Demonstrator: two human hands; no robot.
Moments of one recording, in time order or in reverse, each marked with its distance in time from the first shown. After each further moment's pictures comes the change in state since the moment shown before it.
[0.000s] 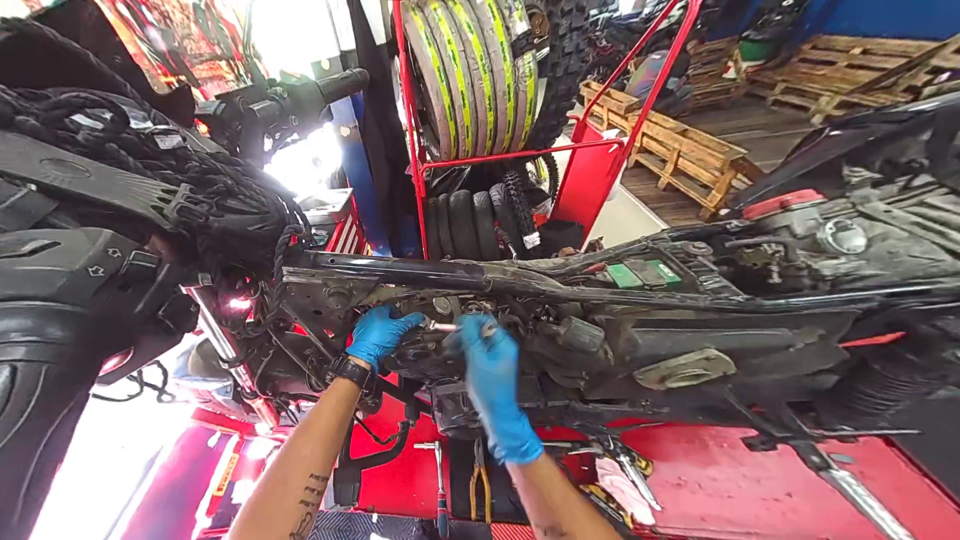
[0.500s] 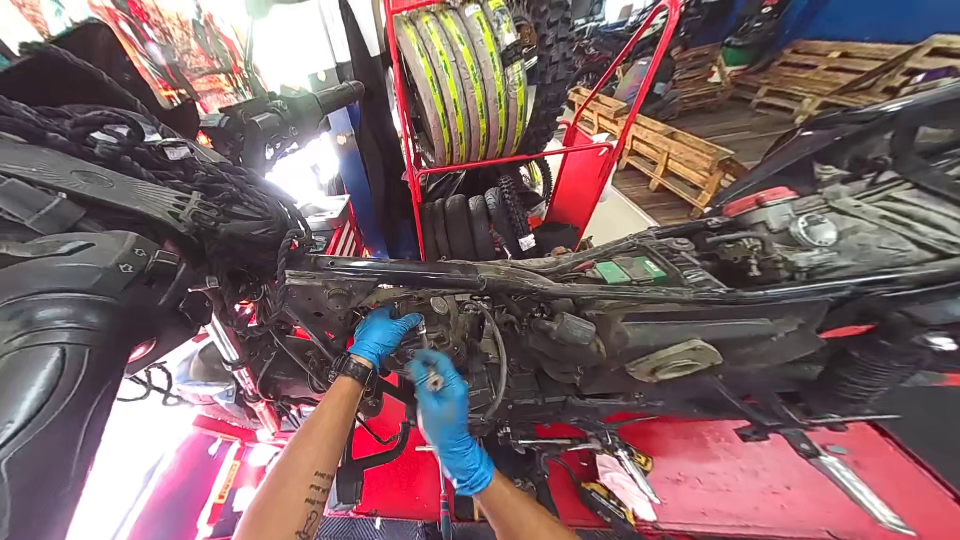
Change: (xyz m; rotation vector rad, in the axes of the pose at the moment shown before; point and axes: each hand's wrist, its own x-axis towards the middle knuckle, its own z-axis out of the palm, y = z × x) left_hand -0.002 0.004 0.003 -0.003 -0.013 -0.038; right_hand -0.063 0.027 0.041 -0.081 0.023 -0.159
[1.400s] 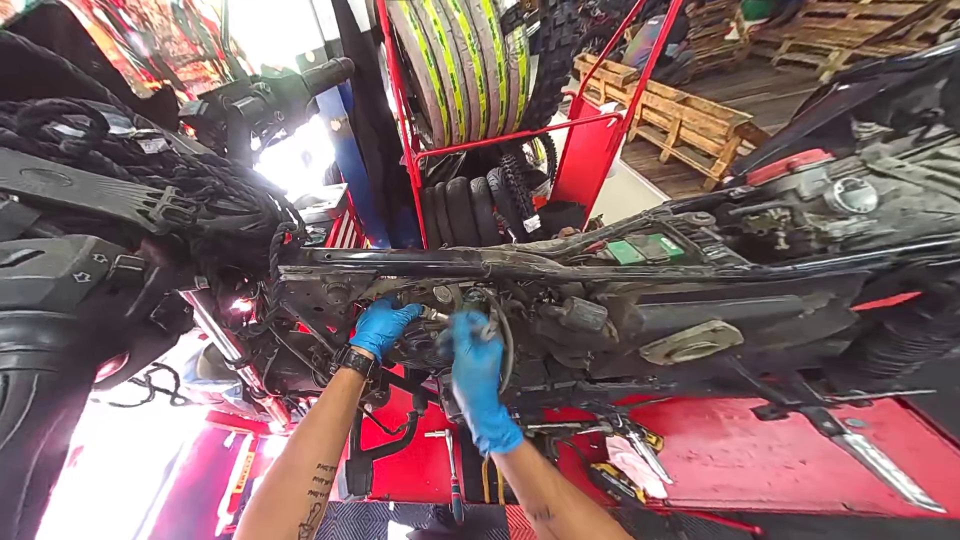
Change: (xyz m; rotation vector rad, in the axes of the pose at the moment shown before) left_hand 0.004 0.001 -0.002 -0.010 -0.022 0.000; right_hand 0.049 -0.008 -0.018 0.138 0.142 0.205
